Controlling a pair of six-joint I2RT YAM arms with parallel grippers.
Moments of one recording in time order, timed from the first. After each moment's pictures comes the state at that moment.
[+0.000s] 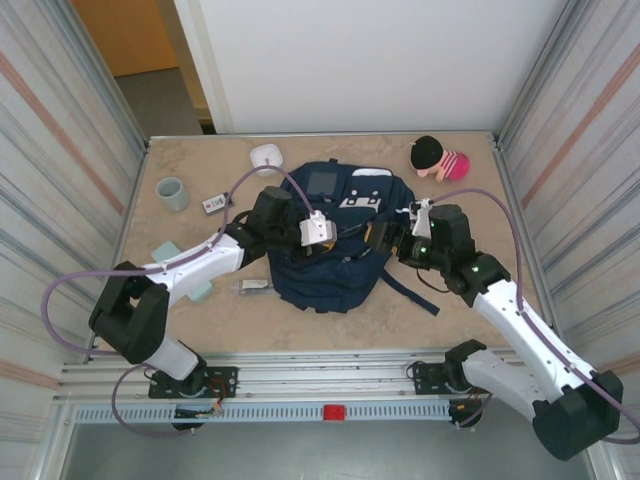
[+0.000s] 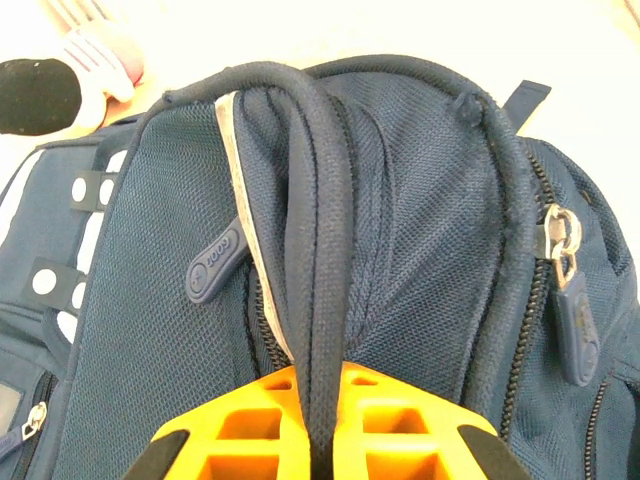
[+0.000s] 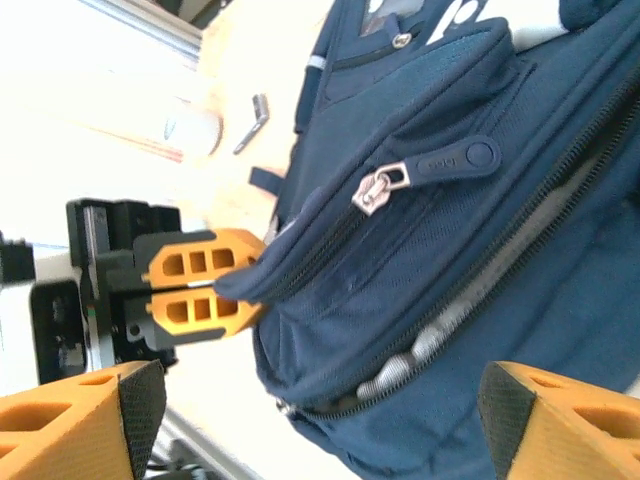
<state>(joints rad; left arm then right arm) -0.63 1.52 0.98 -0.10 0.58 0.73 0.41 0.94 0.76 -0.38 -0.42 0.81</state>
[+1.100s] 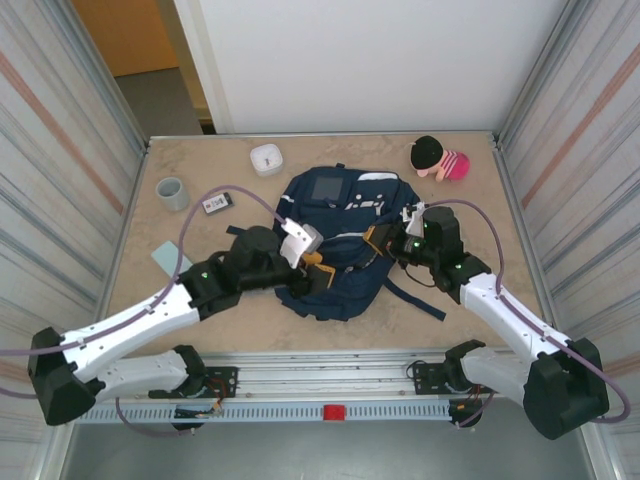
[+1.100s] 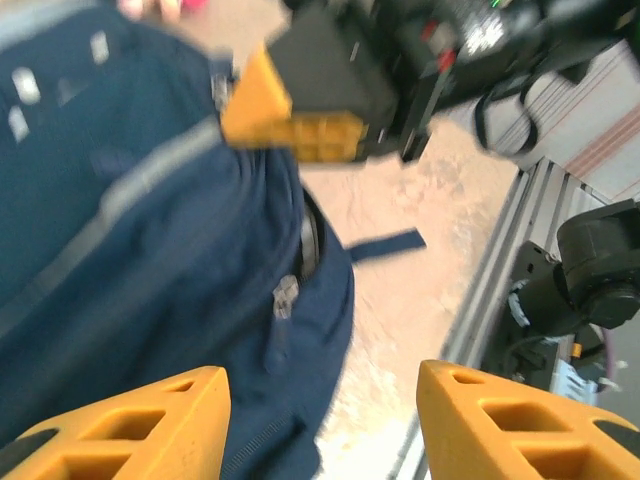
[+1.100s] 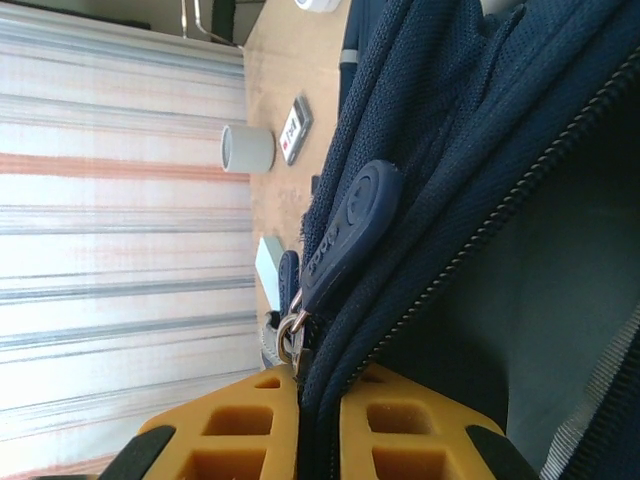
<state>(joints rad) -0.97 1.07 0.85 -0.29 0.17 -0.30 0.40 1.05 0.63 -0.04 -0.51 1.11</state>
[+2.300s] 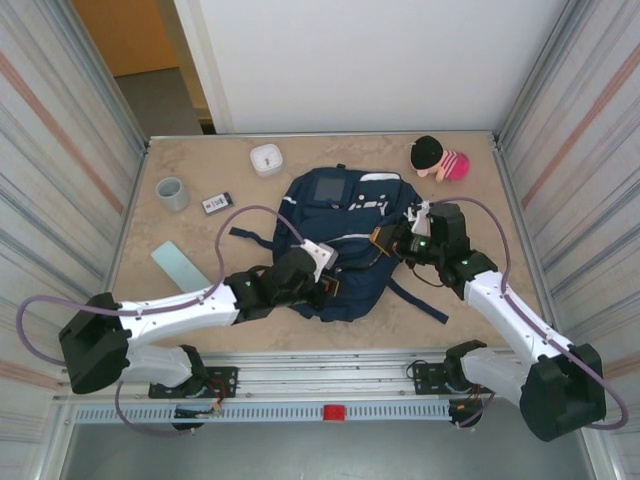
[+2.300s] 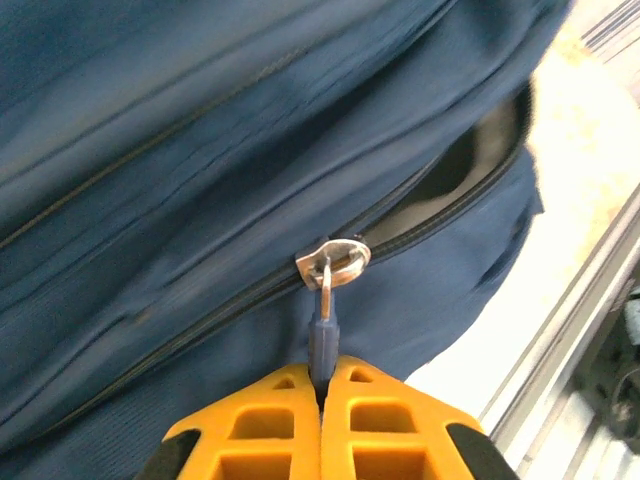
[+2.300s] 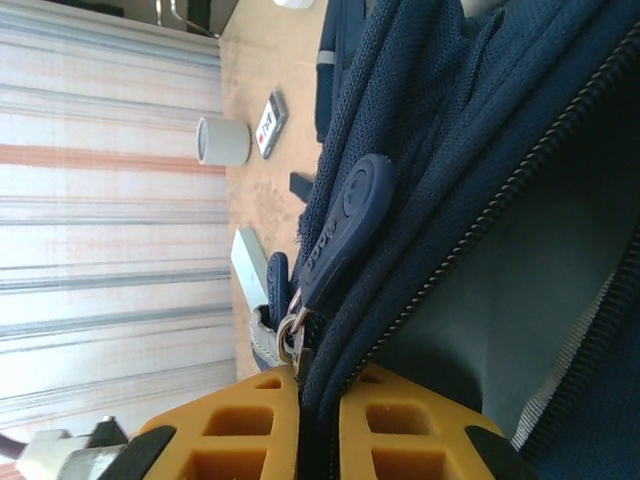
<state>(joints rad) -1.05 1.28 0.74 -0.15 -0.03 -0.47 0.32 1.04 0.66 -0.17 -0.57 1.01</state>
